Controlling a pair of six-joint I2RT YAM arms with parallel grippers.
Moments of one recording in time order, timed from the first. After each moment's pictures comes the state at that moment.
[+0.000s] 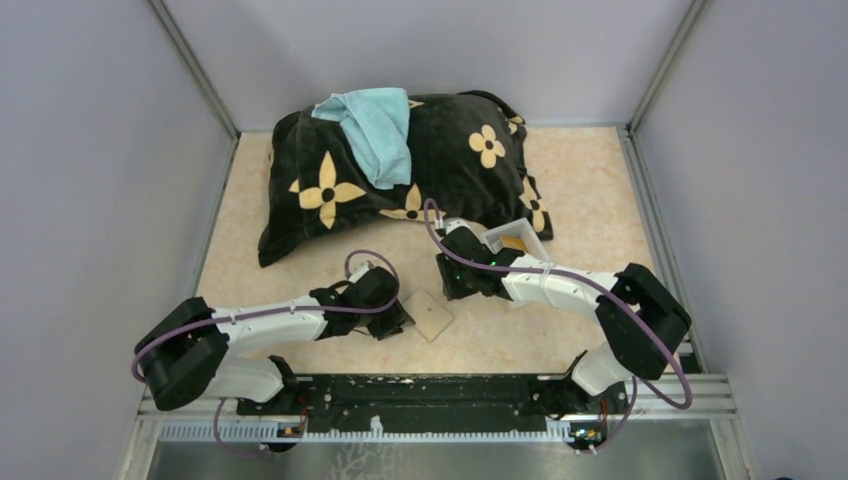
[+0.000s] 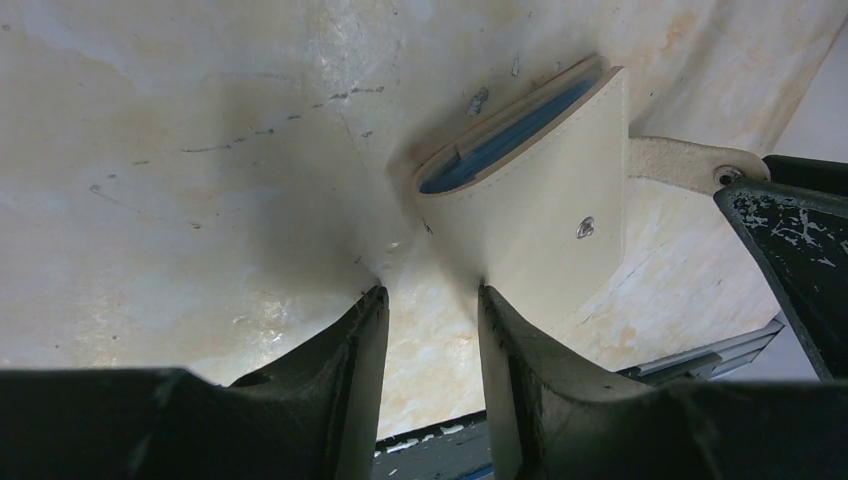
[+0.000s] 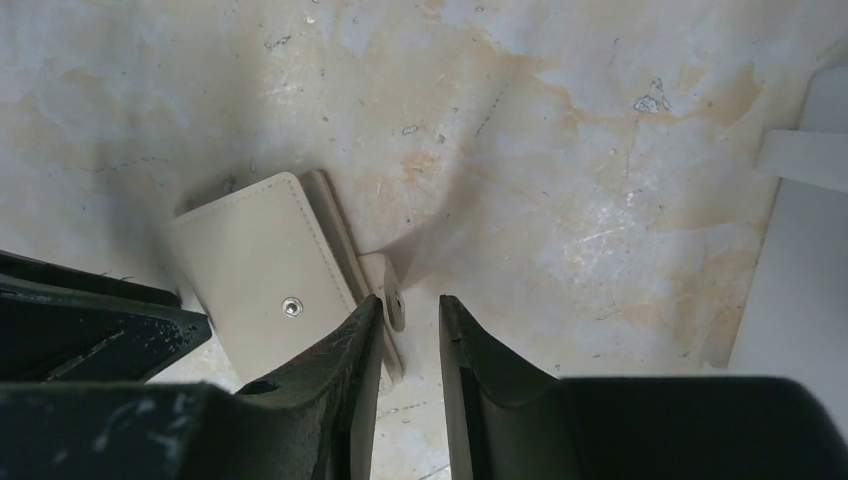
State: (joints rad) left arm -0.95 1.31 0.53 -0.20 -0.10 -1.36; right arm 0.85 1.49 0.86 -0.32 0.10 0.45
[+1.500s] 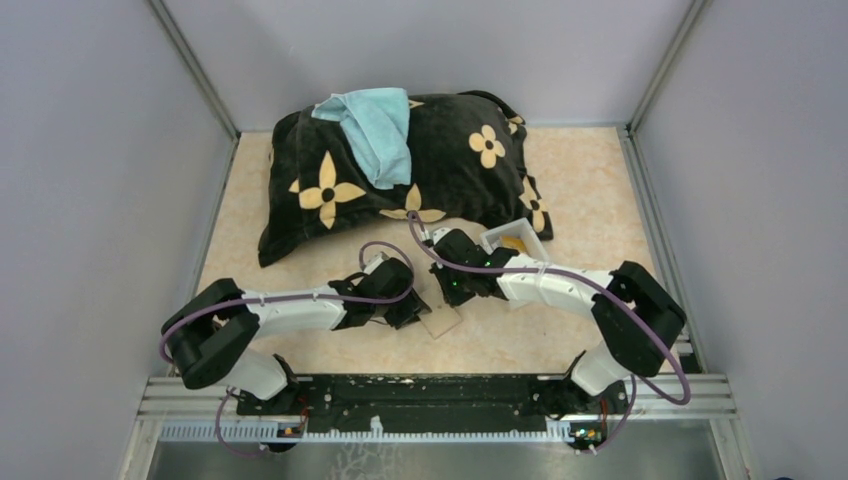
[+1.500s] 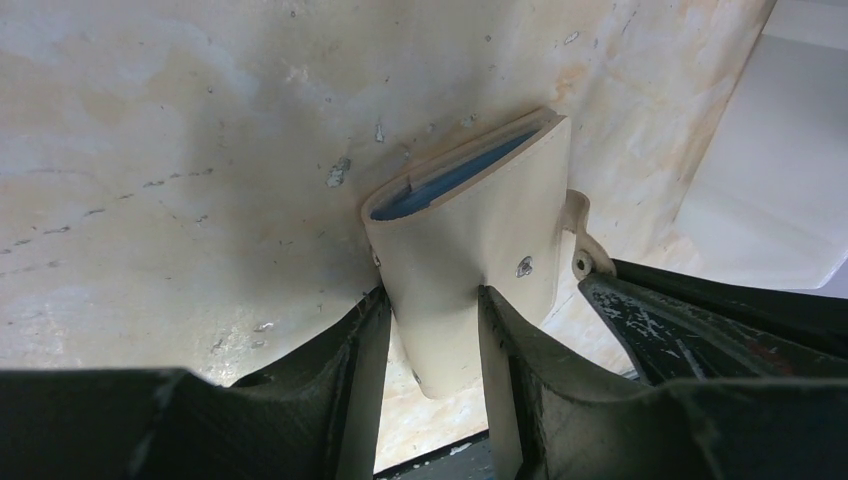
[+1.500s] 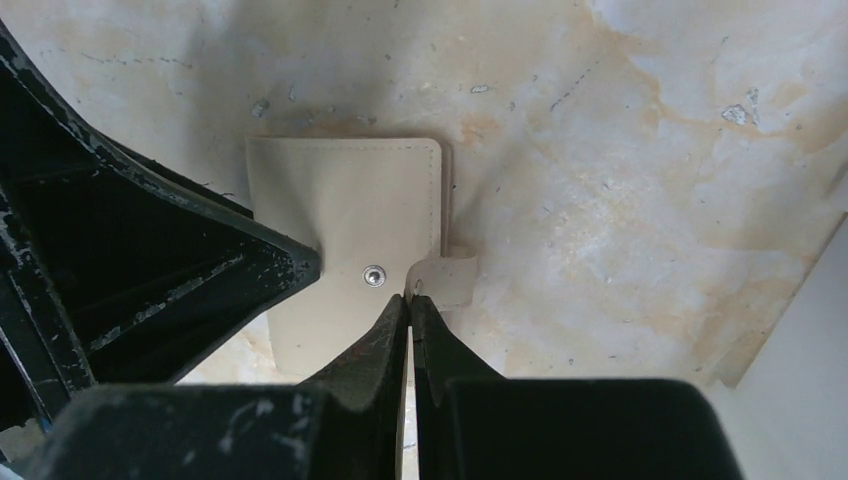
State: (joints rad) left arm -0.95 1.47 0.61 -0.07 -0.10 -1.39; right arm 0.88 1.50 0.88 -0.38 0.00 0.29
